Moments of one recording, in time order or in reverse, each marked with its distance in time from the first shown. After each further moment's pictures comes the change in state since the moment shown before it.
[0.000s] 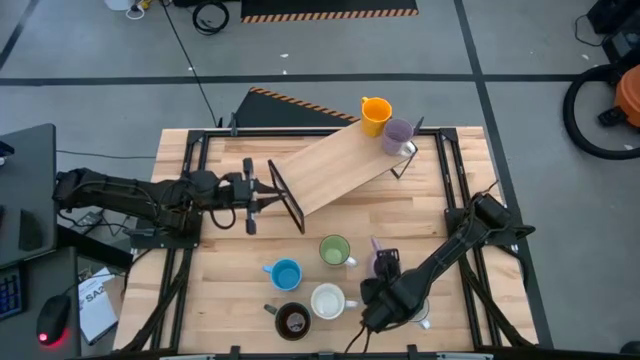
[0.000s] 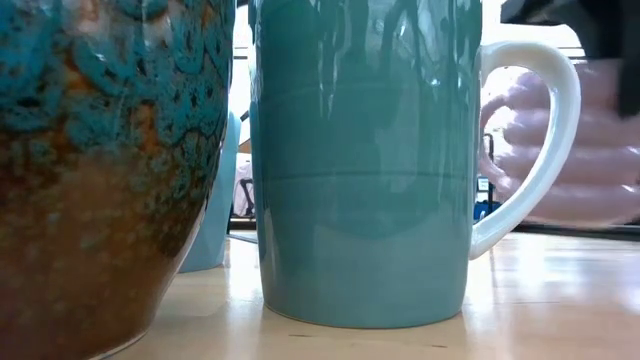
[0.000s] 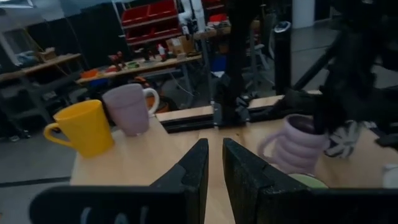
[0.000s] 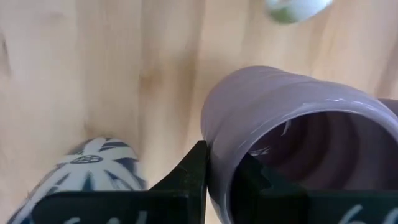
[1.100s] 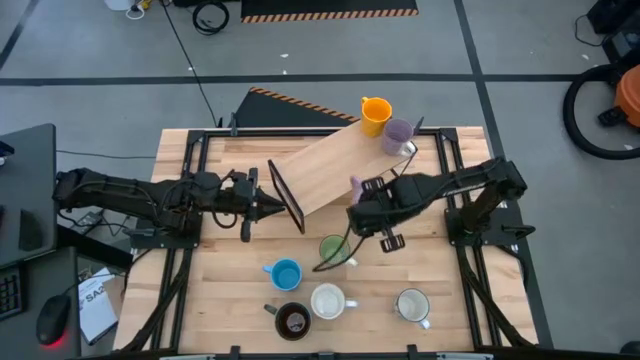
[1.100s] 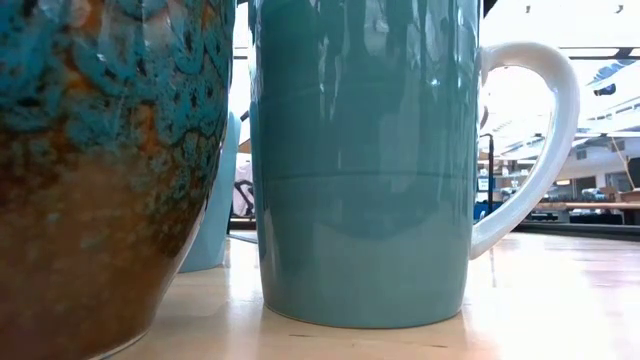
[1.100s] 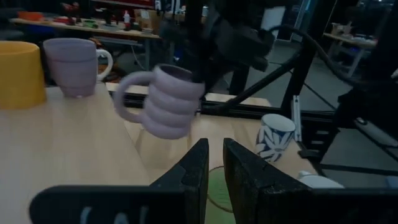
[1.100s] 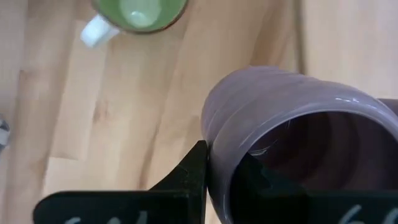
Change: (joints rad) left arm 0.000 0.000 0.000 -0.061 0.144 -0.310; right arm -0.439 -0.265 0.117 -0.107 0.022 -0.681
